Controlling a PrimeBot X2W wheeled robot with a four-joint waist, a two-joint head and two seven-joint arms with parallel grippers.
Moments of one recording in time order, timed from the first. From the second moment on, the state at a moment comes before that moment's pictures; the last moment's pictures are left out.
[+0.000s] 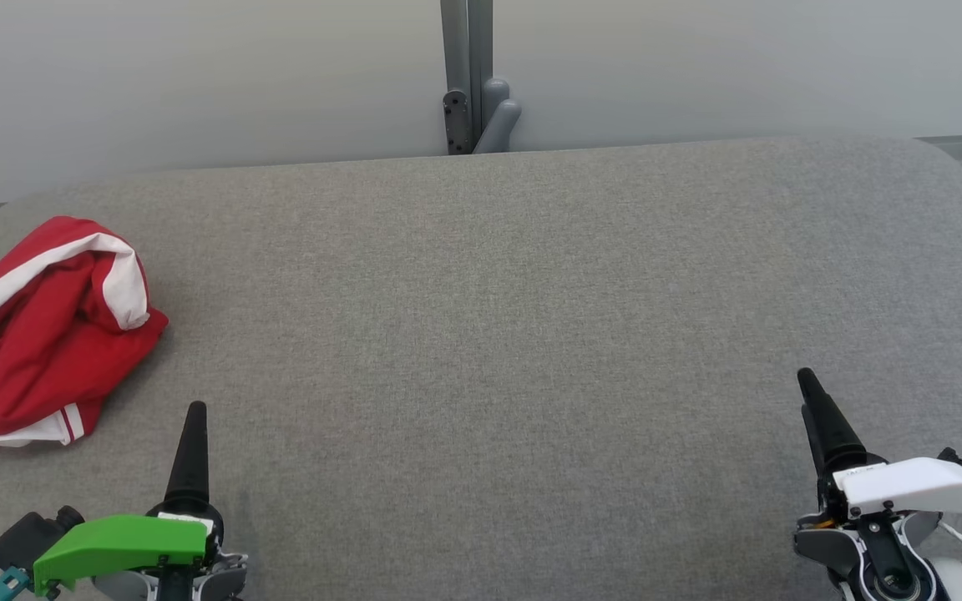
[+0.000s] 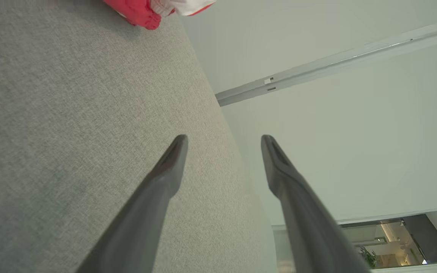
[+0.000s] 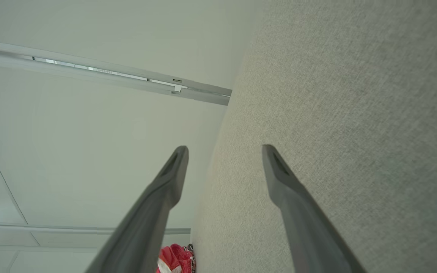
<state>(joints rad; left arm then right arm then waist) -0.07 0.05 0.05 0.30 -1.31 -0.13 0.01 -0.09 -0.07 -0.07 0.29 1.36 0.13 0.04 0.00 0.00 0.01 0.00</state>
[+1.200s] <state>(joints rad) -0.08 0.06 0.02 0.35 -0.69 -0.11 -0.11 -0.12 -0.09 0.02 0.32 0.79 0.13 -0.09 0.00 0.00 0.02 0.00</state>
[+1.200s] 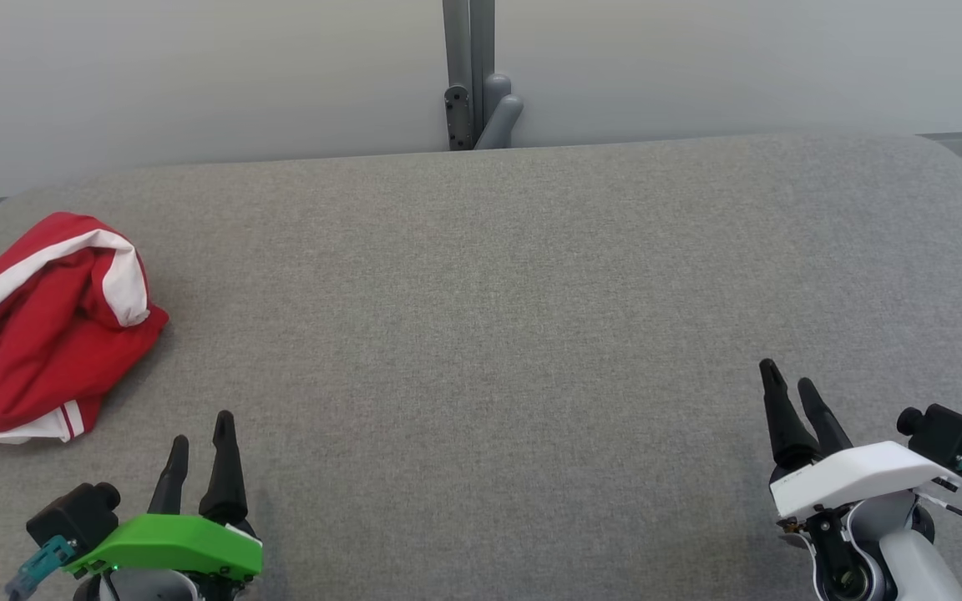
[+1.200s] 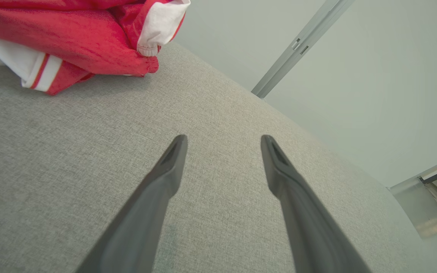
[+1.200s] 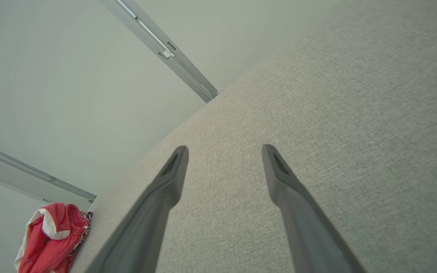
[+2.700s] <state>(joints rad) -0.08 0.05 0.02 0.39 -0.23 -0.08 -0.22 -0.13 -0.09 0.01 0.36 0.33 0.13 -0.21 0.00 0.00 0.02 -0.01</state>
